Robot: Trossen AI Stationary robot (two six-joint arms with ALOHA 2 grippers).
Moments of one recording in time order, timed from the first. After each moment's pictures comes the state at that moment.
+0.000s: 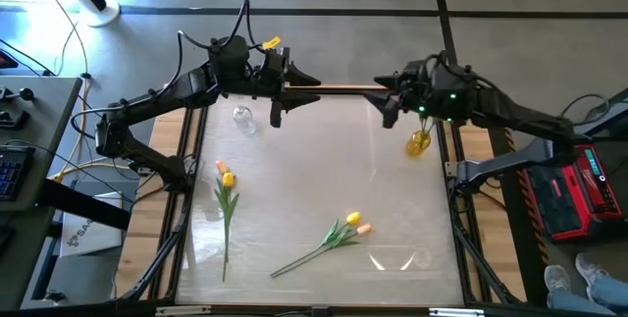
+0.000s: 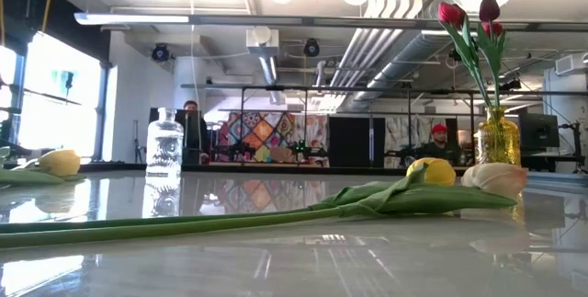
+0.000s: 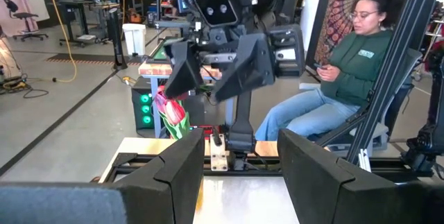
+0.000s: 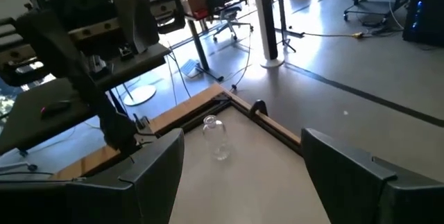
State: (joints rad) left arm 0.34 1.42 1.53 -0.20 0.37 0.00; right arm -0.15 1.15 1.41 -0.51 0.32 0.34
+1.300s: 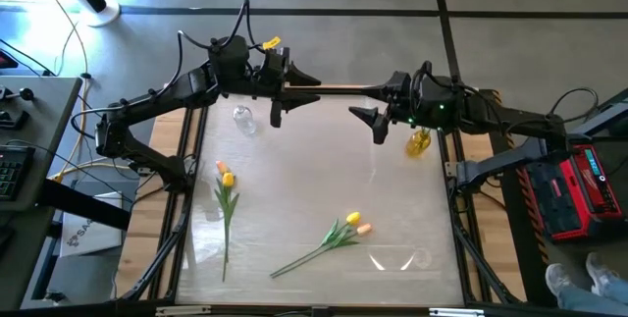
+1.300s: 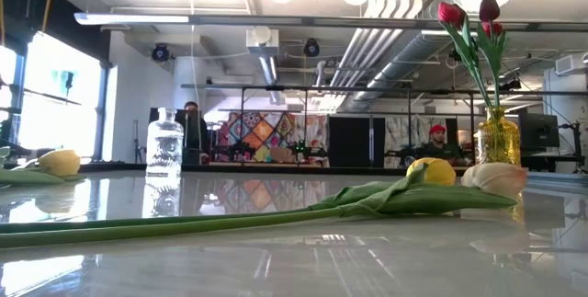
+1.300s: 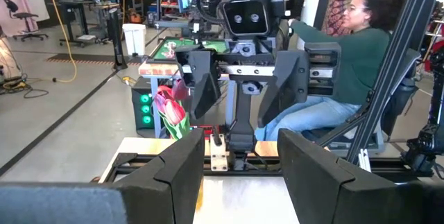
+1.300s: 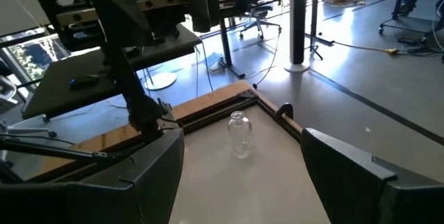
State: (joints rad) left arm 0.34 1.42 1.53 -0.20 0.37 0.00; right arm -0.07 1.20 1.41 -0.44 0.30 0.24
